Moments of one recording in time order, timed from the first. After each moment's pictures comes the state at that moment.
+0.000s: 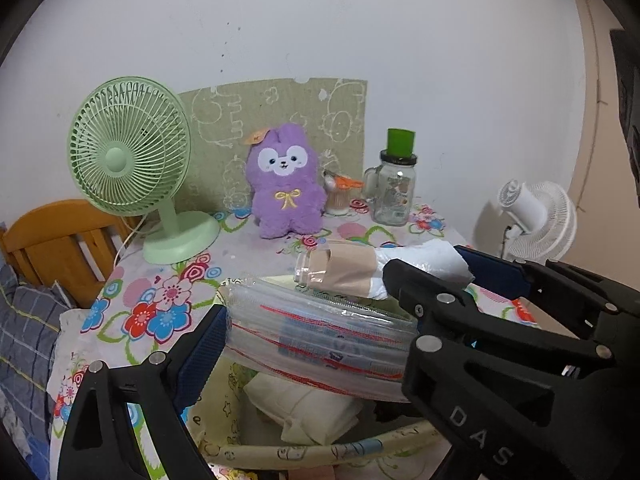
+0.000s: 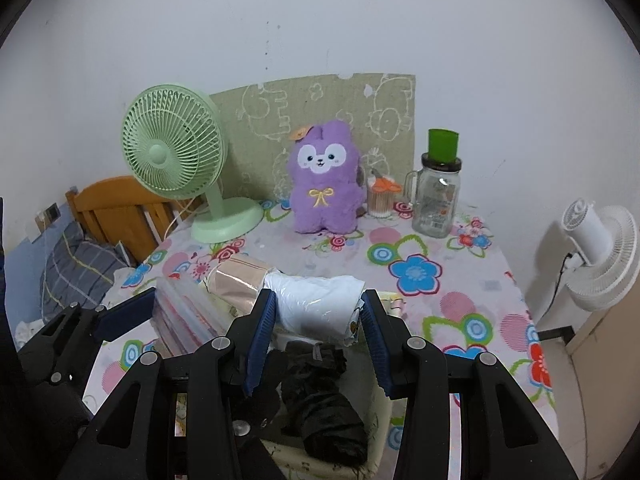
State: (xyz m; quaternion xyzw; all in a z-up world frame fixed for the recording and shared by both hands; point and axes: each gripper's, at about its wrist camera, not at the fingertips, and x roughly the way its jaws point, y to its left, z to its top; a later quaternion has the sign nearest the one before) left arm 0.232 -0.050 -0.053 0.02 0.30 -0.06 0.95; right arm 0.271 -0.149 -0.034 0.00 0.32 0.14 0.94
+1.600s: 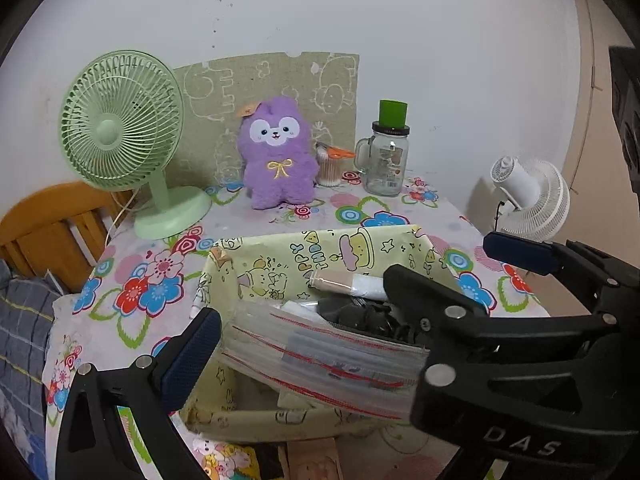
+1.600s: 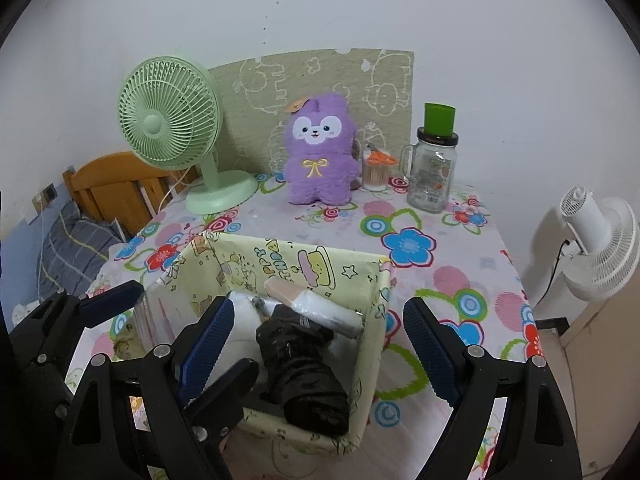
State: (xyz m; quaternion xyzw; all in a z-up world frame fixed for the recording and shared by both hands) left arm 0.219 -0.044 -0.069 0.02 0.33 -0.08 0.94; right arm 0.260 -0.159 -0.049 -0.01 0.35 0.13 0.93
